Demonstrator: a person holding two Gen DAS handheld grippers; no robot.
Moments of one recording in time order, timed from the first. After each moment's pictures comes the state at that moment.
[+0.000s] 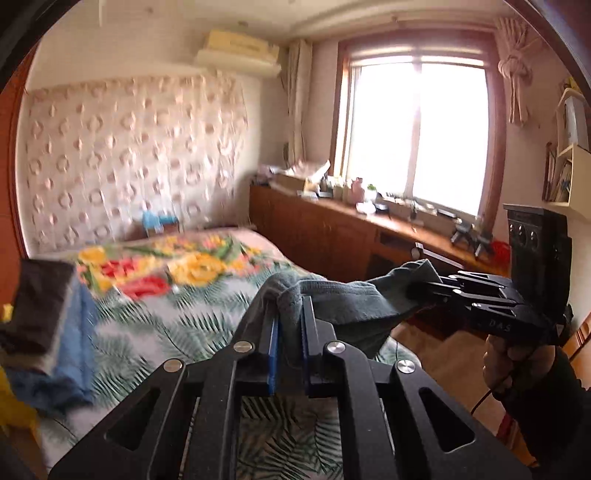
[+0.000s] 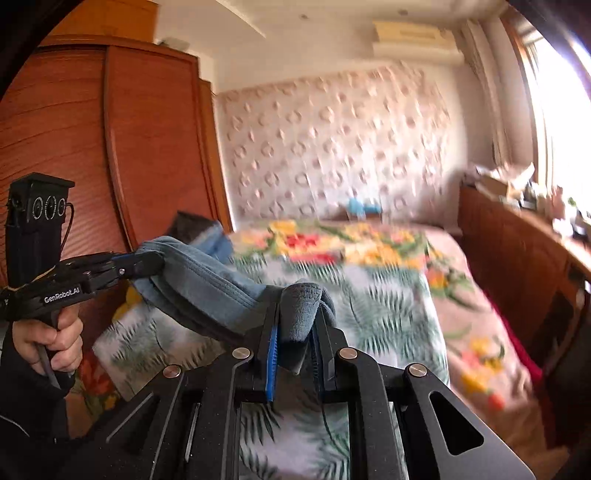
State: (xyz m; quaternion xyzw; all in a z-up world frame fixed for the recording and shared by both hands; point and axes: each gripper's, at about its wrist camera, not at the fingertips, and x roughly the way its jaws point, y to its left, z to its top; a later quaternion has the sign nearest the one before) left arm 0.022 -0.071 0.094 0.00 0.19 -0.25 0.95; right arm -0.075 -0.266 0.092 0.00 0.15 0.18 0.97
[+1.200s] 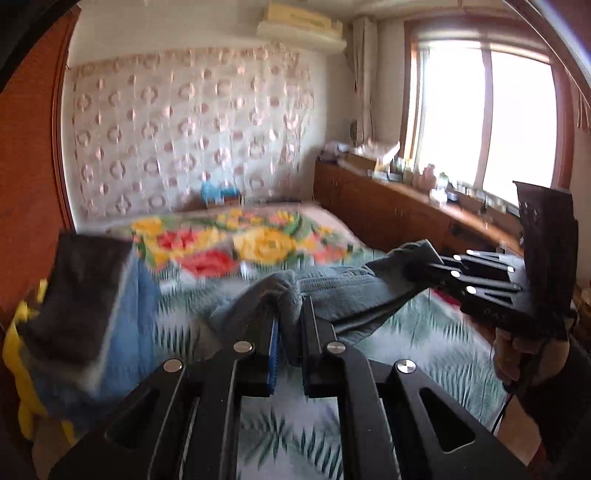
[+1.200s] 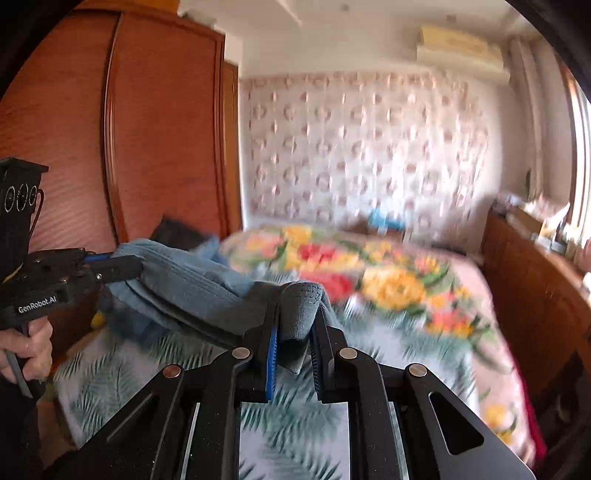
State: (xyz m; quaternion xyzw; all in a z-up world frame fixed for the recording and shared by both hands) left arm 0.129 -0.003 0.027 0.00 0.26 -0.13 0.96; right arm 0.073 -0.211 0.092 -0.04 0.20 0.21 0.96
